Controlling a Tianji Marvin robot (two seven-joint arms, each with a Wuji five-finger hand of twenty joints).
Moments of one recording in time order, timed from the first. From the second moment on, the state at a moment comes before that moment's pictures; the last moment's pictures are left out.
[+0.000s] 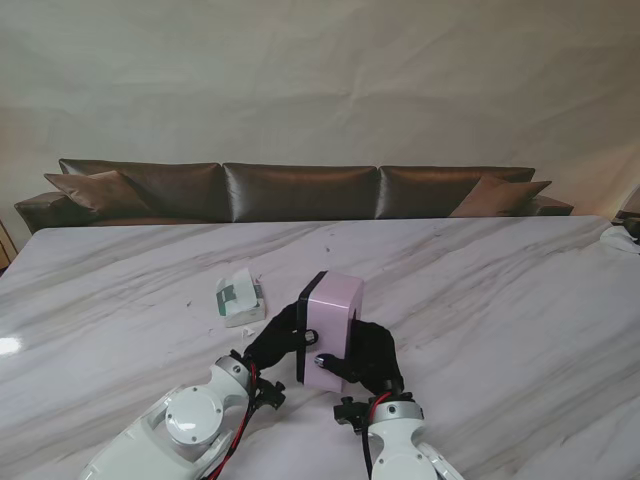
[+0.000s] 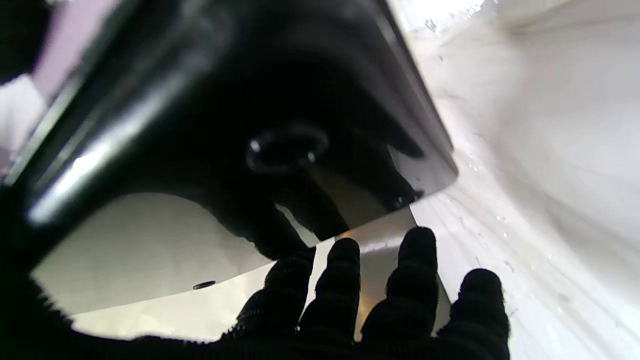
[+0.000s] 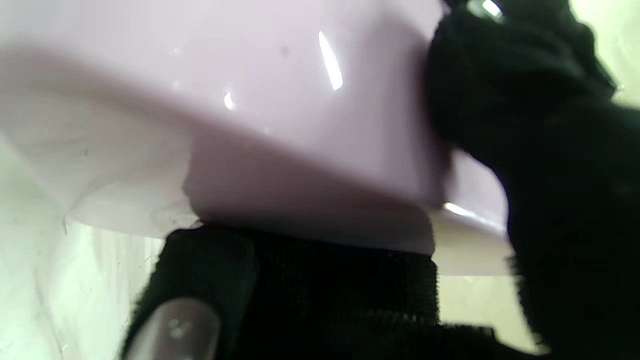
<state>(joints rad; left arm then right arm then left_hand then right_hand) 1.43 -1.19 -0.92 -1.39 -0.12 -0.32 -0.01 -1.74 -1.29 0.98 -1.71 -0.11 -0.11 -0.61 0.22 -0.56 -0.05 0.17 0.24 0.13 0.20 0.15 0.21 0.06 0.23 0.21 0.20 0.24 0.34 0.37 0.00 0.24 0.06 0.47 0.43 -1.39 1.38 -0.14 1.18 -0.18 1.32 0.94 1.26 -0.12 1.10 1.12 1.21 -0.08 1.19 0.88 1.20 -0.09 1.83 0.70</state>
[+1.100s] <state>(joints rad) 1.42 -1.21 -0.89 -1.39 0.00 -0.31 0.14 -1.73 -1.33 0.93 -1.73 -0.14 0.03 -0.70 0.06 -0.96 0.47 0.12 0.29 0.08 0.86 0.93 0.62 -0.06 0.67 0.87 0.79 0.08 0.42 1.03 0.61 0.05 0.06 0.90 0.44 -1.34 1.33 -0.13 1.21 -0.24 1.38 1.04 1.28 -0.12 1.23 1.12 1.22 -0.07 1.24 0.92 1.22 -0.08 1.85 0.72</state>
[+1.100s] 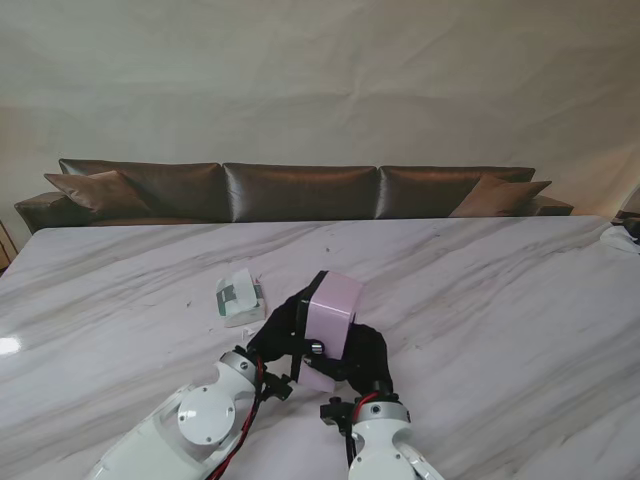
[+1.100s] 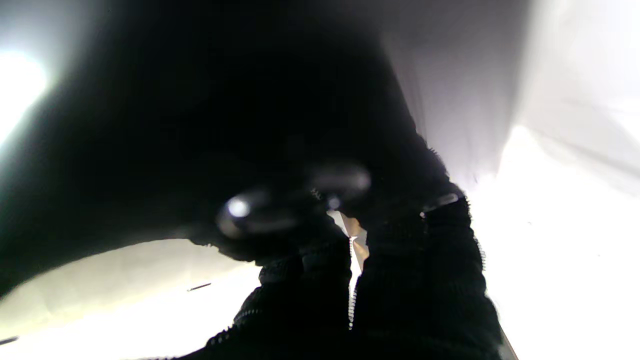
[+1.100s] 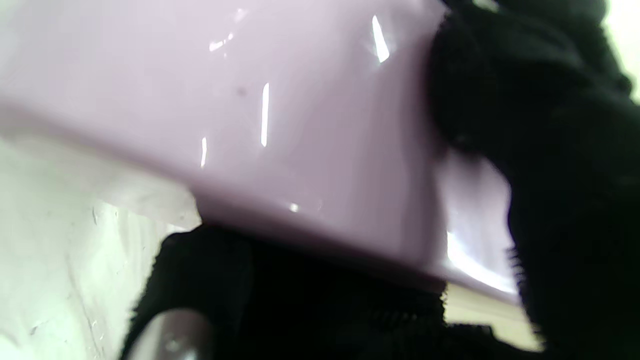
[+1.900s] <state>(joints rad) 1.50 -1.24 -0.95 -1.46 0.01 -0.25 0.21 -1.71 -1.39 0.92 -1.73 -0.22 0.23 -0.80 0.18 -0.96 0.49 0.13 0.32 0.13 0.71 0.98 0.65 -0.03 0.49 0.95 0.81 0.08 0.22 1.05 0.65 0.05 0.06 0.90 0.40 -1.51 1.25 -0.14 1.28 -0.25 1.42 1.06 1.31 -0.13 1.23 1.07 1.24 -0.07 1.24 0.91 1.22 -0.07 1.86 0.78</state>
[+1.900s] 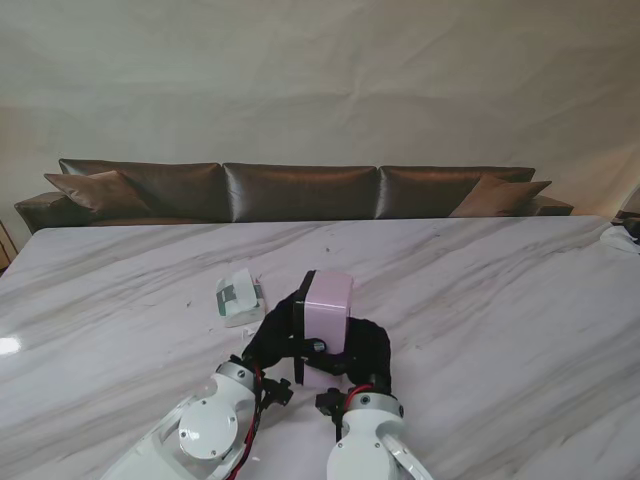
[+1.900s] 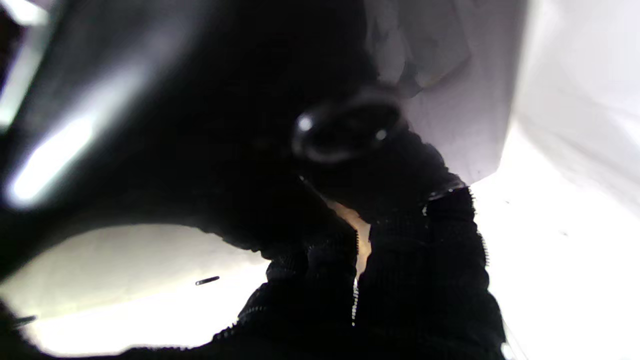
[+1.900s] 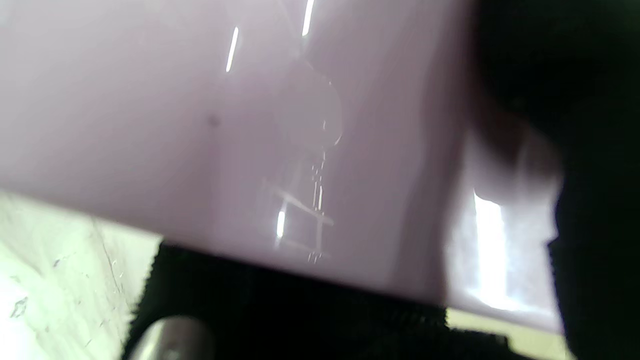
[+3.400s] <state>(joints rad) 1.58 -1.24 -0.98 -1.55 0.08 -0.18 0.28 -1.66 -1.40 0.95 -1.67 -0.22 0.31 -0.80 0.30 -0.96 0.49 0.21 0.35 0.19 0.59 0.97 0.65 0.04 0.35 1.00 0.82 0.11 0.03 1.09 0.67 0.07 0.05 0.92 0.42 -1.50 0.65 -0.15 1.29 -0.26 1.44 1.05 1.34 -0.15 1.31 1.03 1.28 -0.10 1.22 0.91 1.22 -0.07 1.86 0.79</state>
